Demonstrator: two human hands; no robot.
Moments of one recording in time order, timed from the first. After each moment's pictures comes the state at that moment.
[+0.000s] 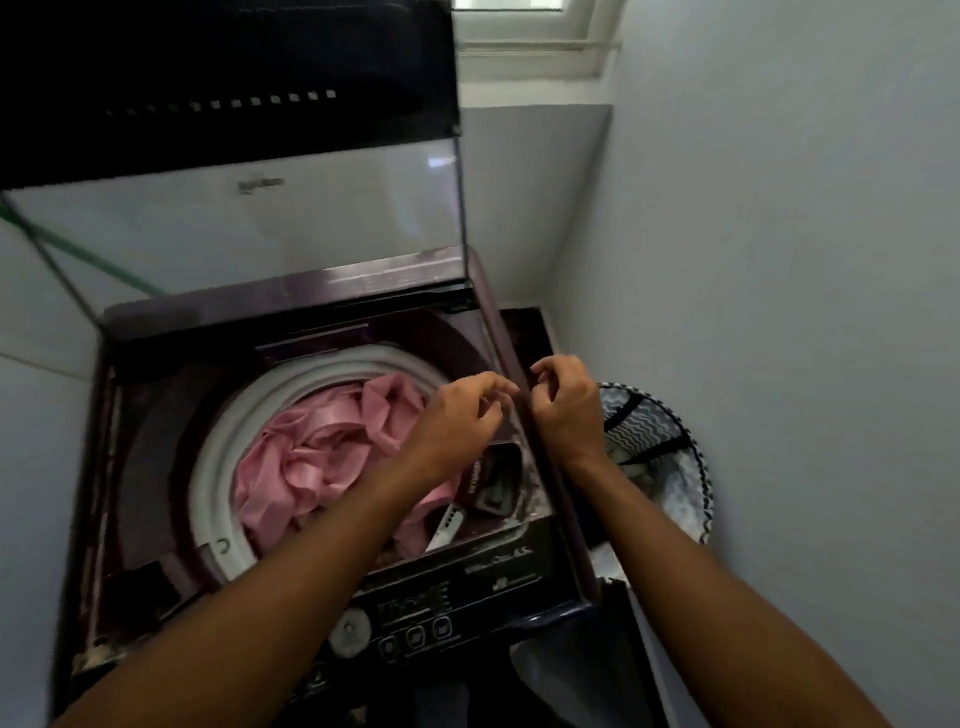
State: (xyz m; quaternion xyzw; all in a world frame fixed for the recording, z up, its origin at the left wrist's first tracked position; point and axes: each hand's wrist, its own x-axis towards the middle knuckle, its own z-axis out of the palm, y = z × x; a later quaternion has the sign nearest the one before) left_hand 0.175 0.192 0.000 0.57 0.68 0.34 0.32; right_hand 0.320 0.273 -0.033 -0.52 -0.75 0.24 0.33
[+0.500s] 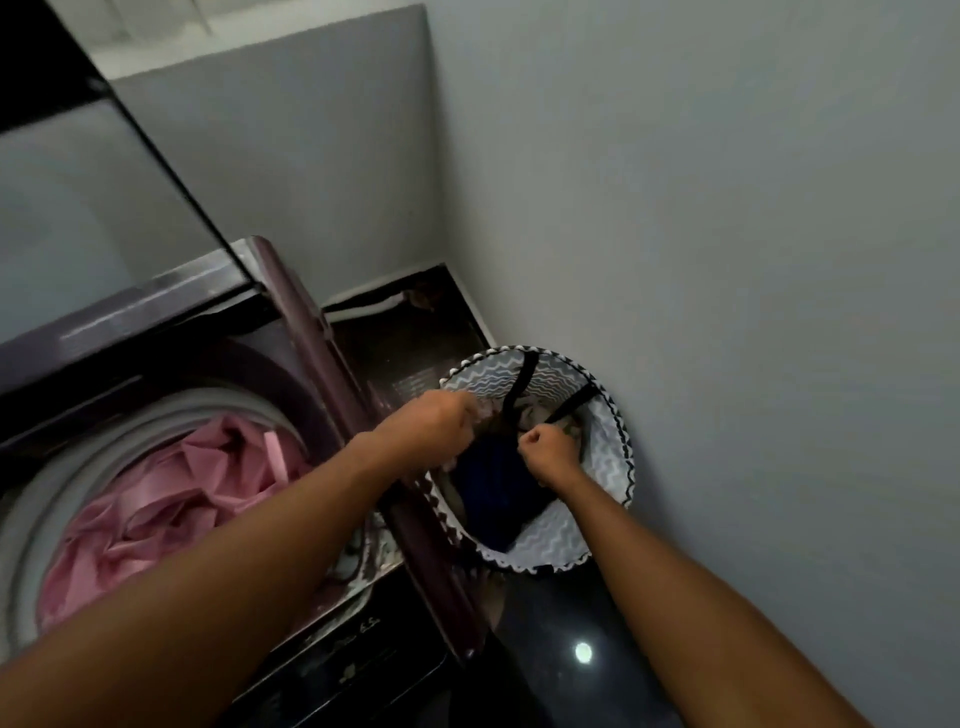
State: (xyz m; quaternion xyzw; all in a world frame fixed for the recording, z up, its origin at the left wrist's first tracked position) left_hand 0.291 0.311 -0.069 0.70 0.62 -0.02 0.37; right_hand 0.477 0.318 -0.201 -0.73 -0.51 0.46 0.04
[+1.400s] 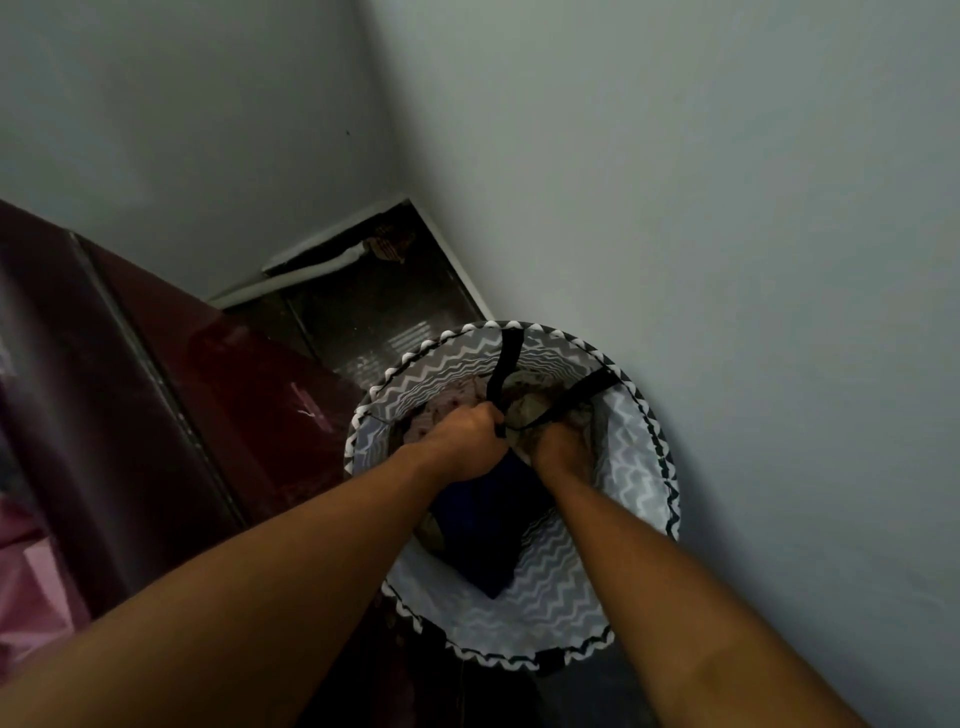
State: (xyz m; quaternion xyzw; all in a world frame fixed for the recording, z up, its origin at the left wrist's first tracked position) left_hand 0.363 0.388 -0.270 0.60 0.63 -0.16 0.47; right_hand 0.507 0.365 -0.401 -0.81 -0.45 0.37 -0.02
